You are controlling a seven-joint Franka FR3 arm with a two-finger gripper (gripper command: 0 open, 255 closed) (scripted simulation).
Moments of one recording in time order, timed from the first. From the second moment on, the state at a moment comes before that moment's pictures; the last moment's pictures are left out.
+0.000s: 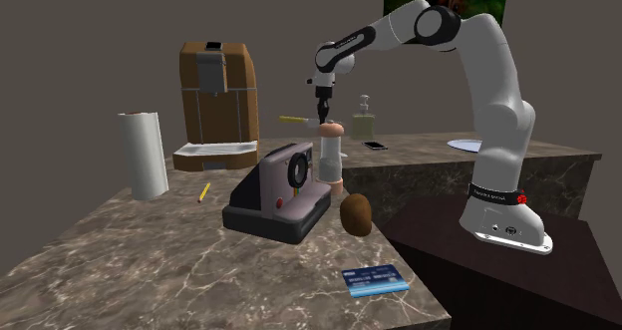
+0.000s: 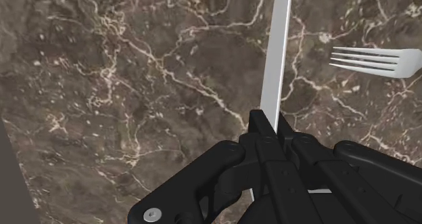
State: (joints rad) arm -0.16 0.41 0.07 -1.53 -0.01 1.99 -0.96
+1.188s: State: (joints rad) arm -0.16 0.48 0.07 -1.63 -0.01 2.15 -0.96
